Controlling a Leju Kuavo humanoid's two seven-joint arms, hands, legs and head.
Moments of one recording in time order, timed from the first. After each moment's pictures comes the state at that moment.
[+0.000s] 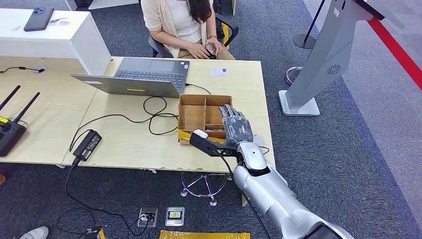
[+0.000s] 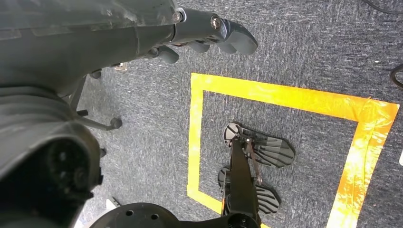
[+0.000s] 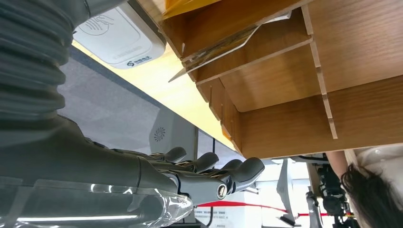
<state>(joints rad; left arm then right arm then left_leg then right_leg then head) -0.12 0.24 -0.74 -0.18 0.75 0.10 0.04 -0.76 0.22 0.68 -0.46 1.00 -0.32 -0.02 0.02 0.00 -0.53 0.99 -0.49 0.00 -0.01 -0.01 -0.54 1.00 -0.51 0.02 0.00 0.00</state>
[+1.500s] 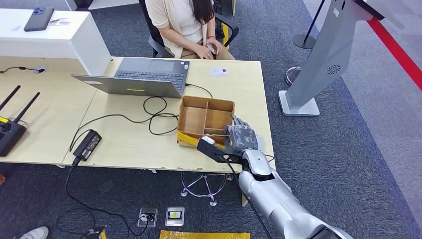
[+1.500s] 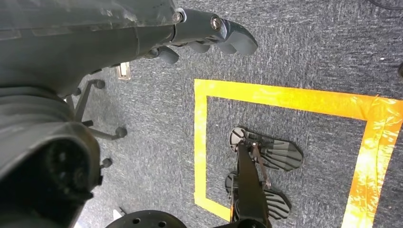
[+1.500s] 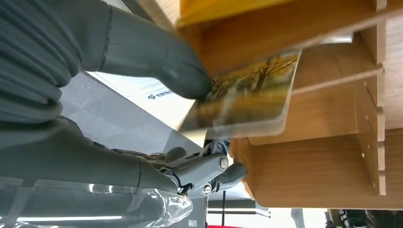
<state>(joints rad) -0.12 0.24 -0.78 -0.18 0.74 0.09 0.04 -0.74 0.21 0.66 -0.39 0.95 -0.33 -0.04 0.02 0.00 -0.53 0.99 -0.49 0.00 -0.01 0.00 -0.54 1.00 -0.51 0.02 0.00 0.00</state>
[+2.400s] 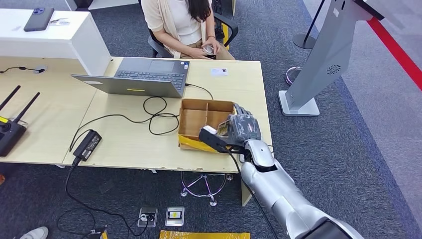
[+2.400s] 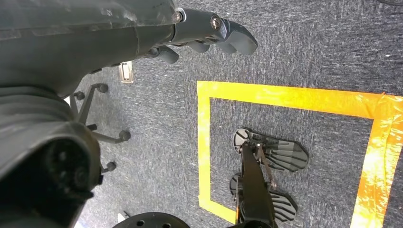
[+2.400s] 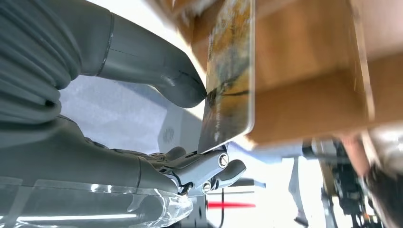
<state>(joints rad) -0.12 0.24 -0.81 -0.18 0.75 0.09 0.05 -0.82 0.20 0.65 -0.39 0.95 -0.36 -0.05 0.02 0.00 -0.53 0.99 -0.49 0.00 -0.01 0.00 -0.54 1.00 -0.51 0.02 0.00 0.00</state>
